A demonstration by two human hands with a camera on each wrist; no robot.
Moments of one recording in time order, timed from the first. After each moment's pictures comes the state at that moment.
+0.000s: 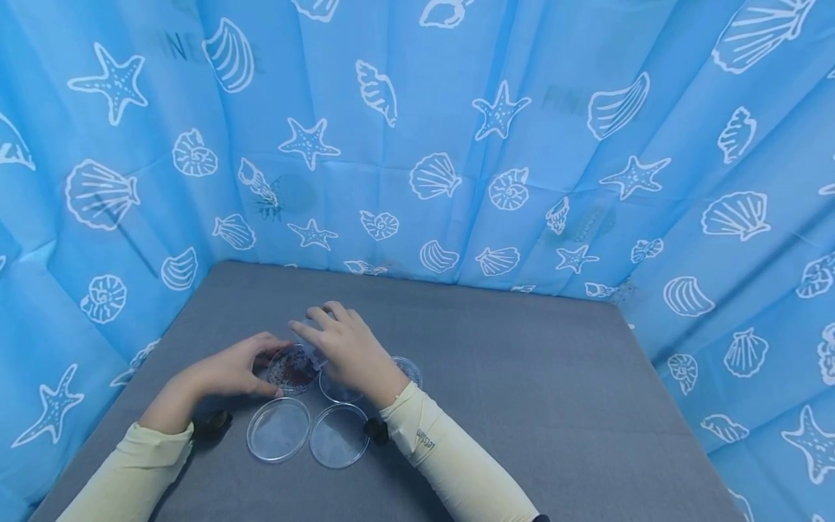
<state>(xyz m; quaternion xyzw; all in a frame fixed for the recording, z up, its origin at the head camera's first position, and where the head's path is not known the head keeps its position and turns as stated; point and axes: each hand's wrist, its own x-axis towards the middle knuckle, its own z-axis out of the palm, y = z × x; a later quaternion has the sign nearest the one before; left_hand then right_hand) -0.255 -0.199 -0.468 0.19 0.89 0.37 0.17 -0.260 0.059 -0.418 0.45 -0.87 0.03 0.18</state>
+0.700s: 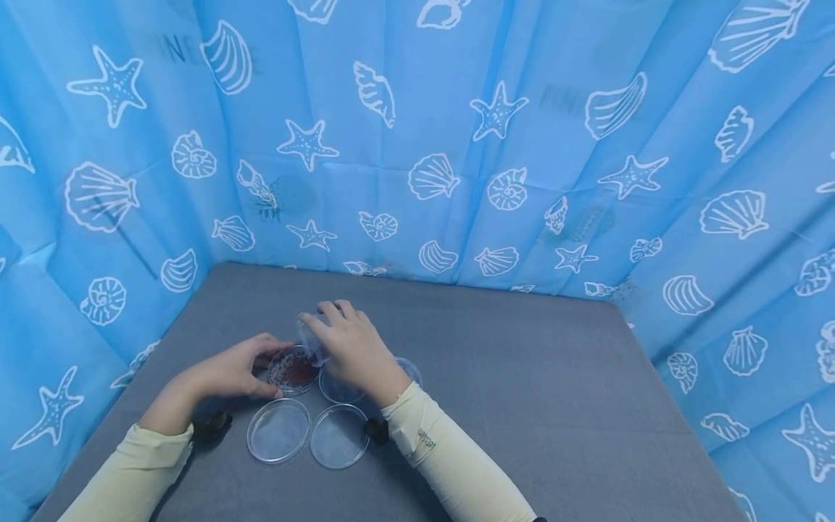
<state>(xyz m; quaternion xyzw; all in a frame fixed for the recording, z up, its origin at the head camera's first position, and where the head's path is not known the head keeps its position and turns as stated) -0.251 -0.199 -0.462 0.20 0.89 0.37 0.16 -0.263 0.064 -0.419 0.42 -0.89 0.05 0.17</state>
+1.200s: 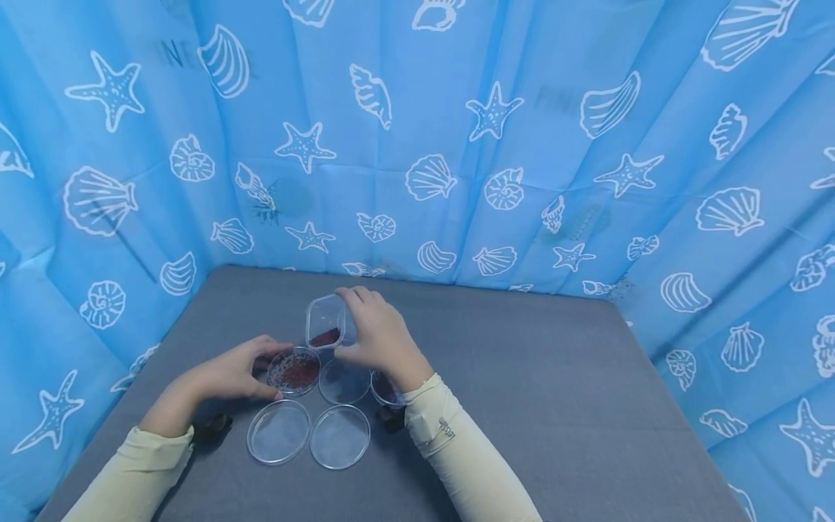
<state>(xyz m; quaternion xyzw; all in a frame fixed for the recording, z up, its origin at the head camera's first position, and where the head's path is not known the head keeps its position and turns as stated) -0.252 -0.199 -0.465 0.20 0.89 0.37 0.16 -0.277 0.098 -0.405 0.32 -0.92 0.19 0.13</state>
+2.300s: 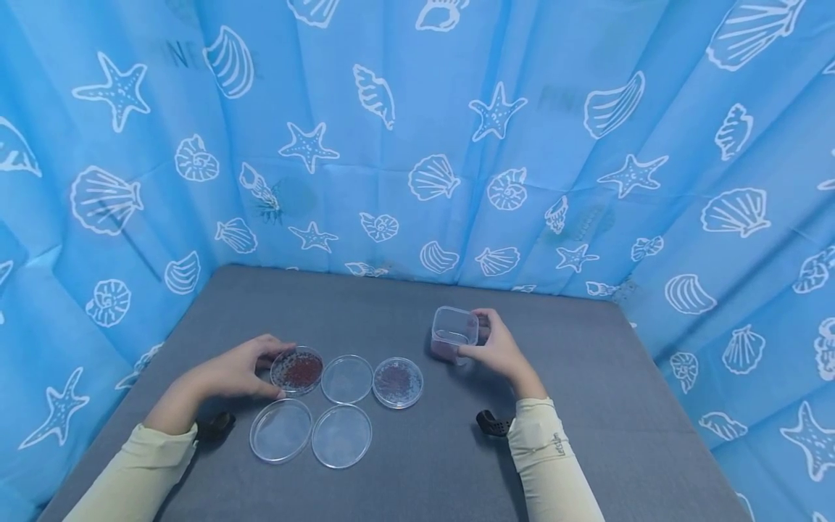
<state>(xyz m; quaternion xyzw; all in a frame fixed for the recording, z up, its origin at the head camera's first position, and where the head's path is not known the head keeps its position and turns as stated) -0.251 -0.198 -0.466 0.21 0.89 0.38 0.15 -0.286 0.296 -0.454 0.08 -0.87 0.48 -0.04</state>
